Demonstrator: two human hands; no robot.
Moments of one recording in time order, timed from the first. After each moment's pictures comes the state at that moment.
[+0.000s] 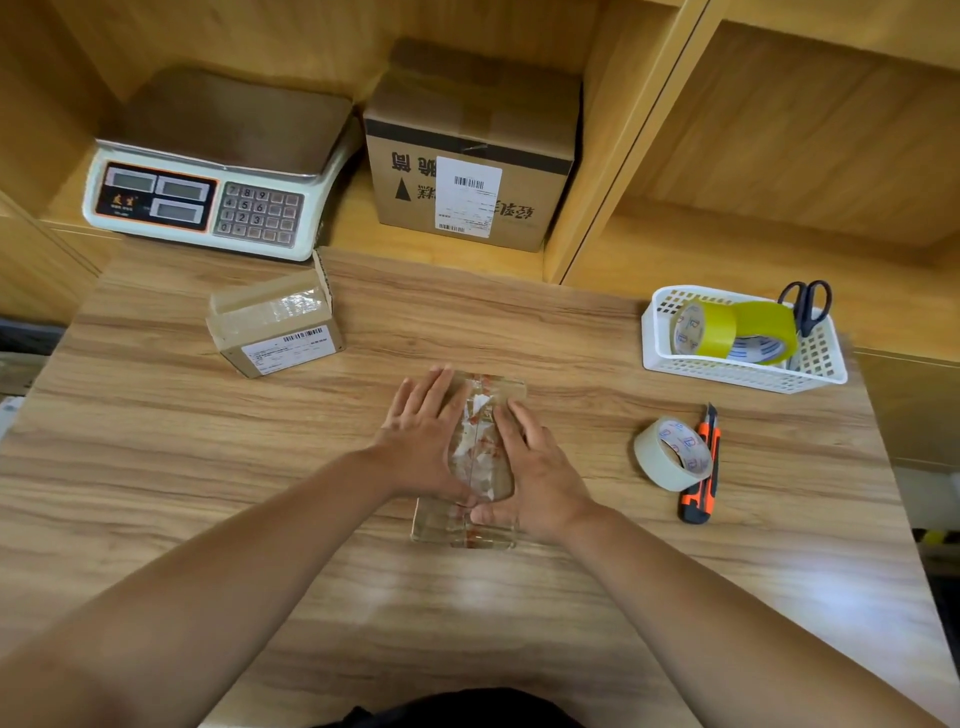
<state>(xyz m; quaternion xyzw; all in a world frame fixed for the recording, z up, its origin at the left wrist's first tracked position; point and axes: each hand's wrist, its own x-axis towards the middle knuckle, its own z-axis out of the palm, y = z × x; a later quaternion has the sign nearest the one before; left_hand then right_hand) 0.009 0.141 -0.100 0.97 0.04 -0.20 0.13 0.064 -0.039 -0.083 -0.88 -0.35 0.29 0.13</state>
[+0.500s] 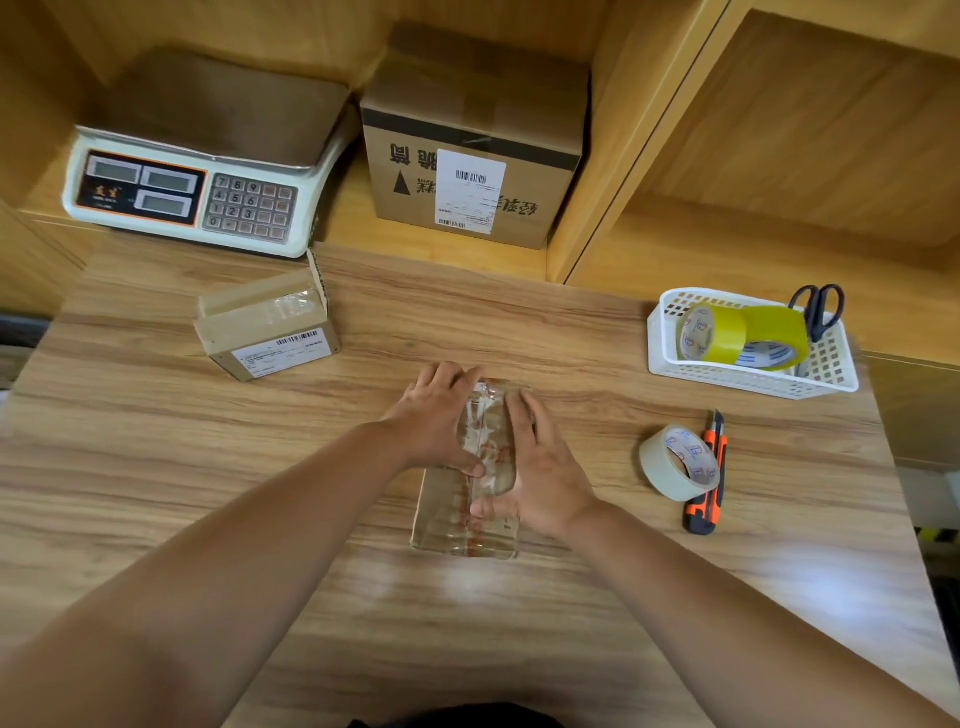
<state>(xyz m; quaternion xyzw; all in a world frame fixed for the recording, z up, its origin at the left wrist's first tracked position) 0.050 0.151 -0.096 0.95 0.05 -0.19 0.24 0.079 -0.028 -0.088 -0.89 -0.31 0.28 0.15</state>
